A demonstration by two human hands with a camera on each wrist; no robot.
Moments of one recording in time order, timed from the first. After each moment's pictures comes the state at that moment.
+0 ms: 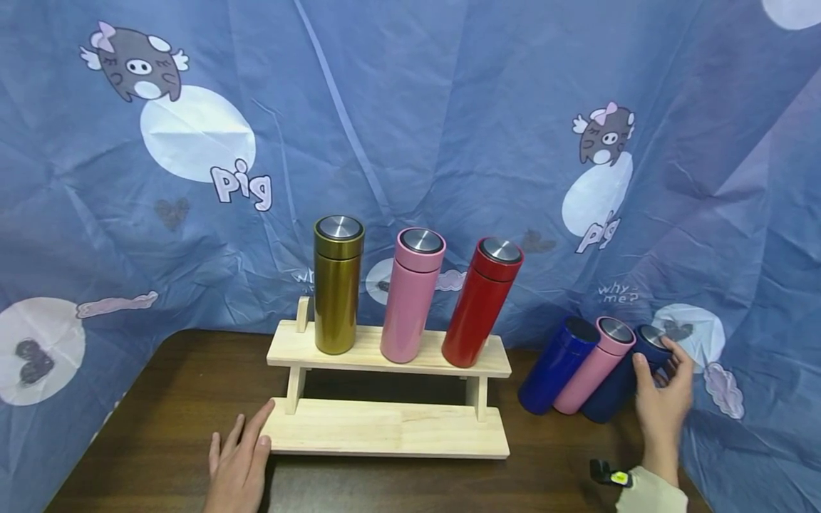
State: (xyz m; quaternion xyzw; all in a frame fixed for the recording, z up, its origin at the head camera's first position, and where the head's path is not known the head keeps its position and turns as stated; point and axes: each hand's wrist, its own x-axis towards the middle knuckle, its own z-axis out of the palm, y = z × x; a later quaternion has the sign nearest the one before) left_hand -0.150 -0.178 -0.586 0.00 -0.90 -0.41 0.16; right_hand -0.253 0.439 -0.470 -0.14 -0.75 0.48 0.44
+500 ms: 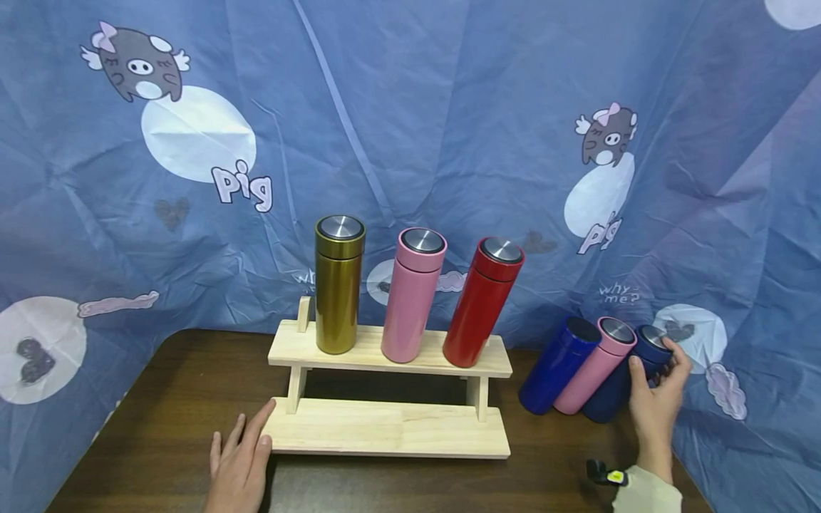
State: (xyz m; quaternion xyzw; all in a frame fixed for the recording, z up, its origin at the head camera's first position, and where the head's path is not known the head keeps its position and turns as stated) left_hand -0.150 -0.178 -0.584 0.00 -0.90 -0.41 0.15; right_hand -0.259 0.437 -0.481 -0.12 -0.76 0.48 0.43
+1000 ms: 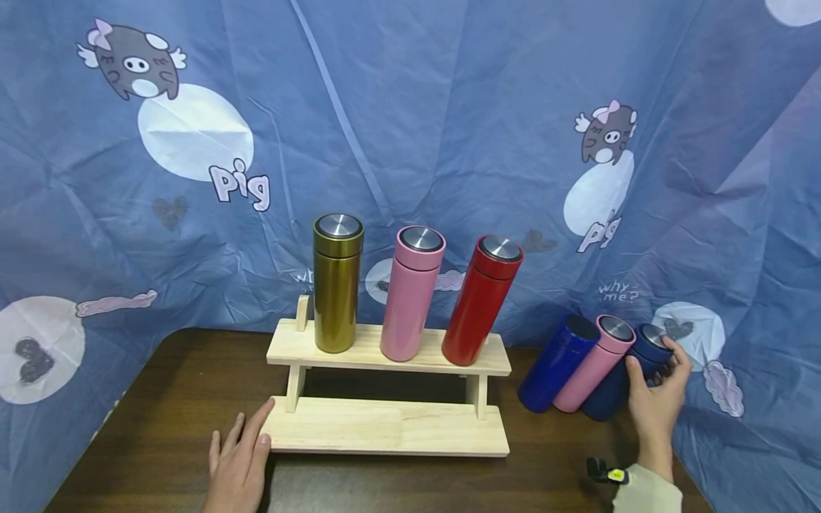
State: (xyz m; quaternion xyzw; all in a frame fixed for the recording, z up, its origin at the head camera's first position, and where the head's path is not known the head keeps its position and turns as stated) left_hand -0.150 -0.178 -0.583 0.00 -0.90 -0.41 0.15; right_hand -0.257 0.438 -0.482 -0.13 -0.76 0.46 0.44
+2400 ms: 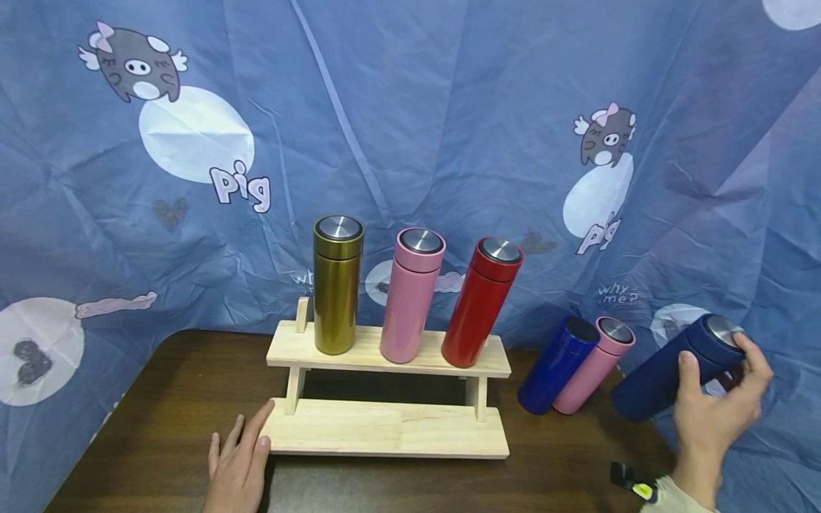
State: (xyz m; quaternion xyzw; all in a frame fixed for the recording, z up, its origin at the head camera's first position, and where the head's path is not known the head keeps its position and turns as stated) left_hand -0.152 -0.177 -0.589 -0.01 -0.89 -0.42 0.19; right_hand -0.211 0.426 -0.404 -0.09 -0.71 0.37 0.59
